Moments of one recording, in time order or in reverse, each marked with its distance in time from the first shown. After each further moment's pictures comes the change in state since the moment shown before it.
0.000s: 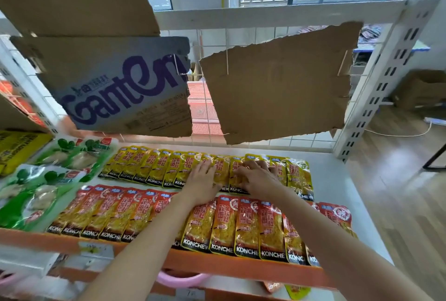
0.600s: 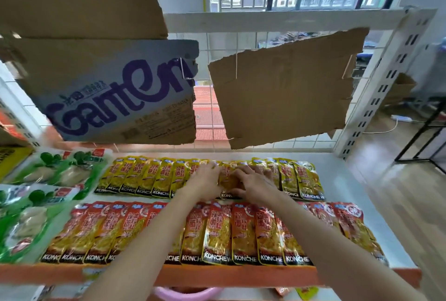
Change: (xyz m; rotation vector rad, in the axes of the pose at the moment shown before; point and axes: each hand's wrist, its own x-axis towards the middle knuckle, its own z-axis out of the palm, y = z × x) left_hand 0.017 -0.025 -0.027 -0.082 0.008 0.168; right_hand 0.012 -0.041 0.007 -0.027 0.052 0.065
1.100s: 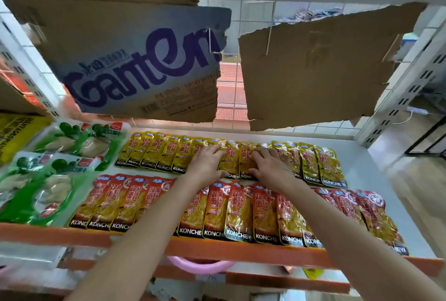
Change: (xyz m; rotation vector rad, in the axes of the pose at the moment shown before) left_hand -0.020 -0.044 0.006 0.028 0.073 -0.012; right_hand 0.004 -0.018 0.008 -0.058 -0.002 0.082
